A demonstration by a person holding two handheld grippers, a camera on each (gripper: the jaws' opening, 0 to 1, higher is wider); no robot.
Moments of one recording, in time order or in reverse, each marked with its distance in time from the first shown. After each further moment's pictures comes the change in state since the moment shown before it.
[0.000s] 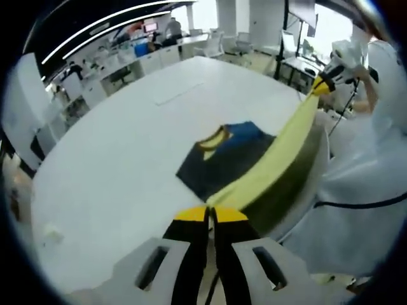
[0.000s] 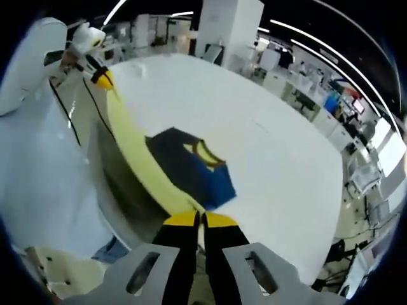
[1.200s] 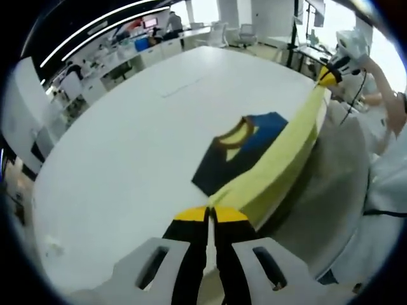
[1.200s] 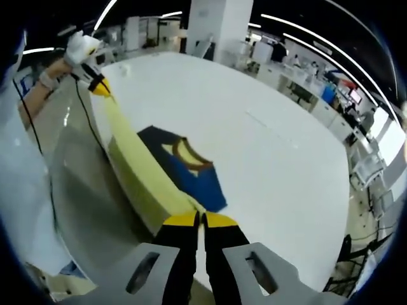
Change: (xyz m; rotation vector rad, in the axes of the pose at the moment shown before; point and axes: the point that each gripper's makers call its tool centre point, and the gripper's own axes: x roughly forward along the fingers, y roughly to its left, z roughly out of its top) left arm 0.096 0.056 0.000 0.022 0.038 0.030; right arm 0.085 -0.052 -0.007 0.059 -0.005 -0.014
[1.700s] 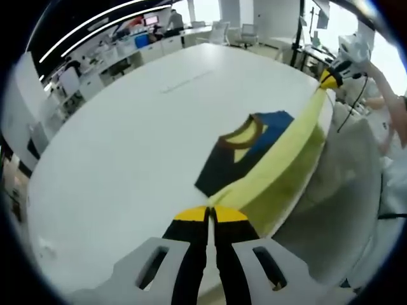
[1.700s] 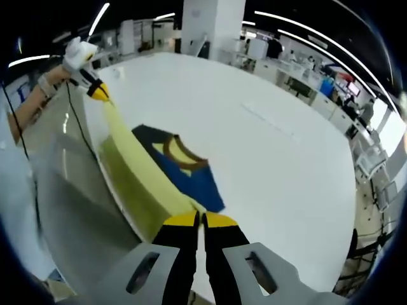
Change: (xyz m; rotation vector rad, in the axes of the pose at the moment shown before) left arm 0.041 0.015 0.001 -0.012 -0.003 -0.020; right arm 0.033 -0.010 -0.010 0.048 -0.001 0.006
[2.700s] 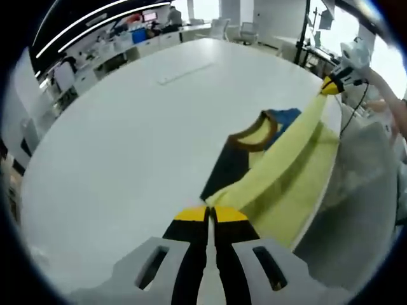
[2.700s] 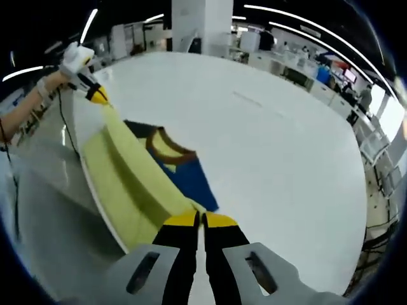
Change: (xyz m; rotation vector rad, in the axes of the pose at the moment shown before) left arm 0.060 0.016 0.001 -0.009 0.012 -0.032; right arm 0.053 -0.024 -0.022 0.066 0.006 -0.003
